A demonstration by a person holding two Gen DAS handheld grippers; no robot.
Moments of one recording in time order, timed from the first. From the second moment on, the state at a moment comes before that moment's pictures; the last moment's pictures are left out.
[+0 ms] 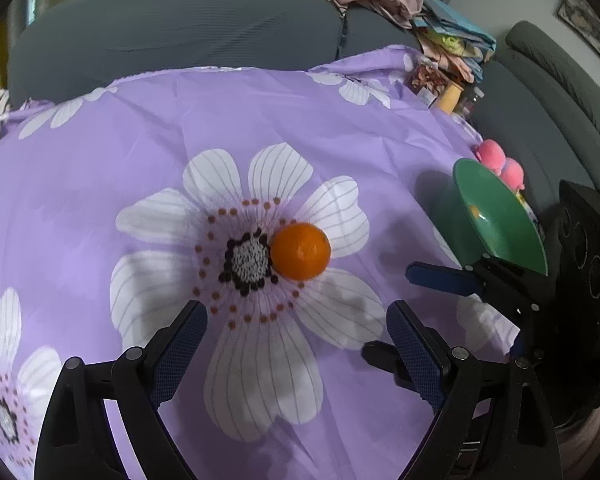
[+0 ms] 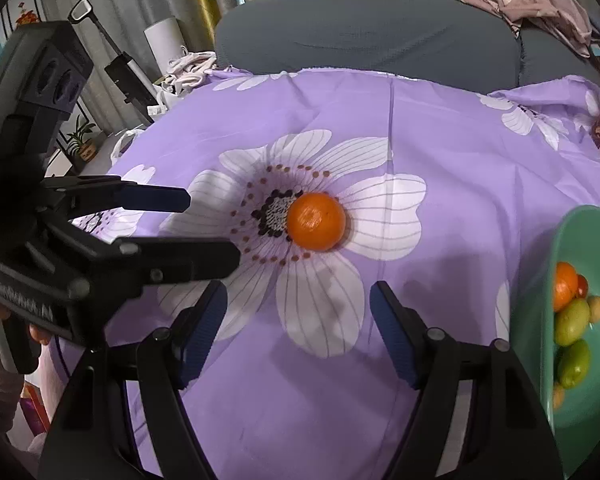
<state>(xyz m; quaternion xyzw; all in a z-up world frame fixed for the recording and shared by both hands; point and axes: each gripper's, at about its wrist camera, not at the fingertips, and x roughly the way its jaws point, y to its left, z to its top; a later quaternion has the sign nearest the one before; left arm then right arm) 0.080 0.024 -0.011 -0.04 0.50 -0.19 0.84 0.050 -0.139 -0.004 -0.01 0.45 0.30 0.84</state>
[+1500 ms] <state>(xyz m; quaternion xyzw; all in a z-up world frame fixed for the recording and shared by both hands) 0.143 0.000 -0.056 -0.04 0.53 -0.23 0.81 0.116 -0.108 -0.047 -0.03 0.48 0.32 0.82</state>
